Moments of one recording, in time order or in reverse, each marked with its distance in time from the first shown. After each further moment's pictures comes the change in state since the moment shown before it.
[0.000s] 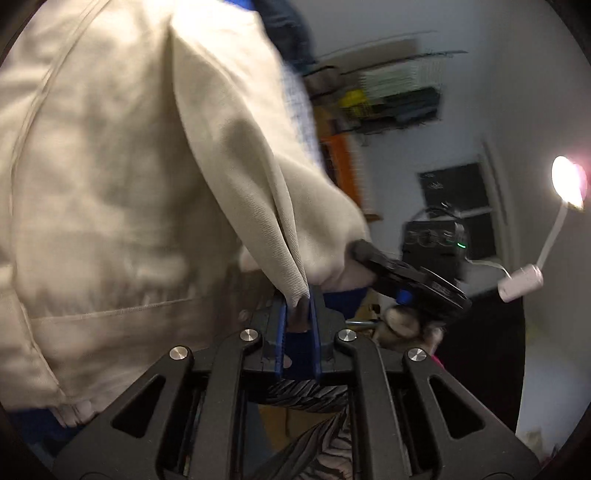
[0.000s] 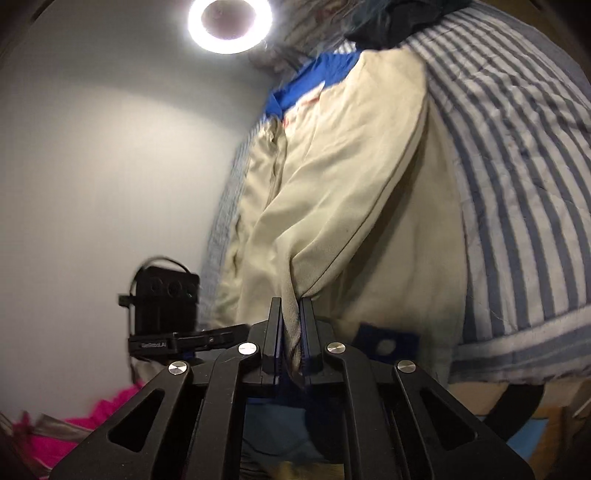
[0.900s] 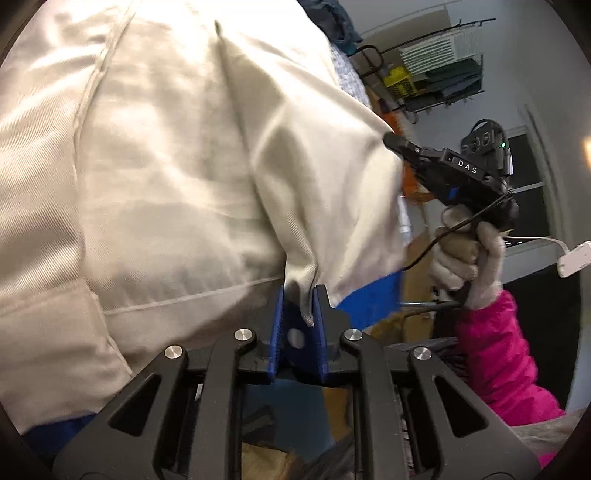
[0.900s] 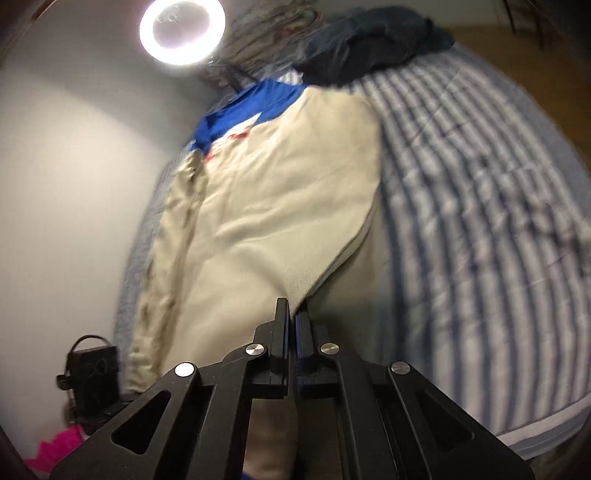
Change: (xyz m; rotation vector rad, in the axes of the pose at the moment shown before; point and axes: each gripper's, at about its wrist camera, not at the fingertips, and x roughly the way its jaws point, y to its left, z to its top) left arm 0.008 0.026 -0.008 0.026 0.059 0.280; right arm 0.032 -0.018 0.086 -0.067 -0.050 -0.354
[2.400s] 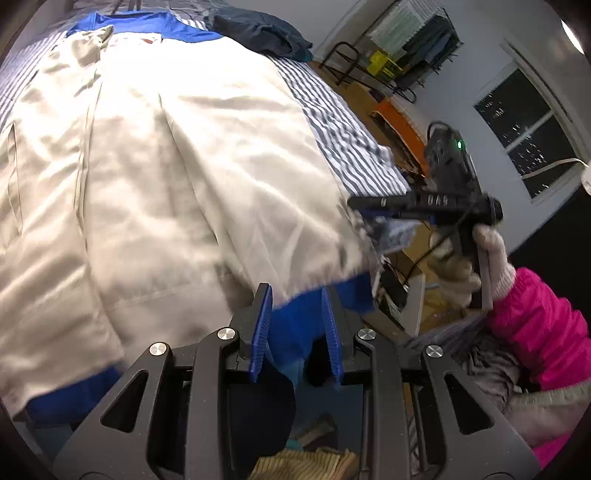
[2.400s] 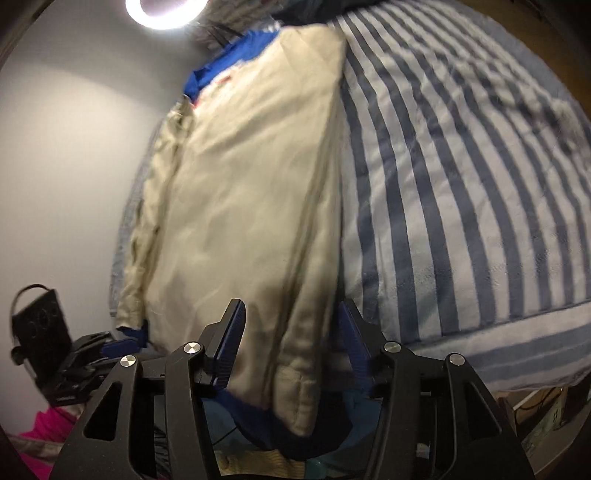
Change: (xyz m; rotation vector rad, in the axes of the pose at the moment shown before) left arm -0.010 -0.084 -0.030 0.285 -0.099 0.200; right arm -0.015 -0.044 -0.072 0.036 0.175 0.047
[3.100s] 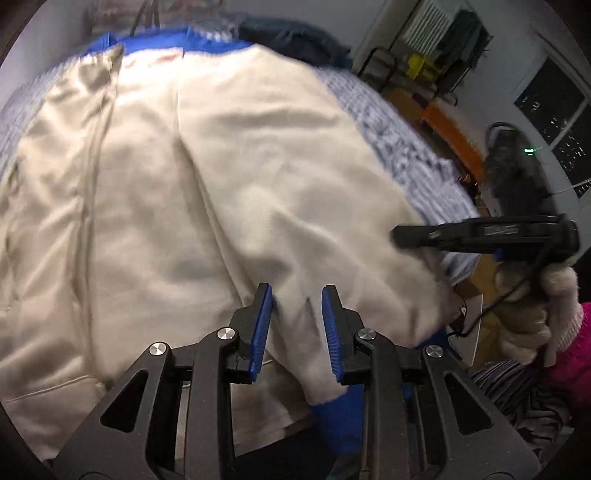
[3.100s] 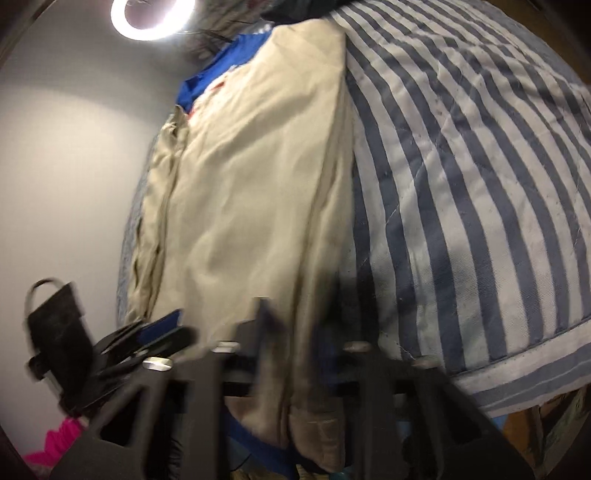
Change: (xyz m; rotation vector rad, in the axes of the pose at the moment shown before) left arm 0.045 0.018 0.012 0.041 -0.071 0.208; right arm 0.026 0.020 0.015 0.065 -0.035 0.014
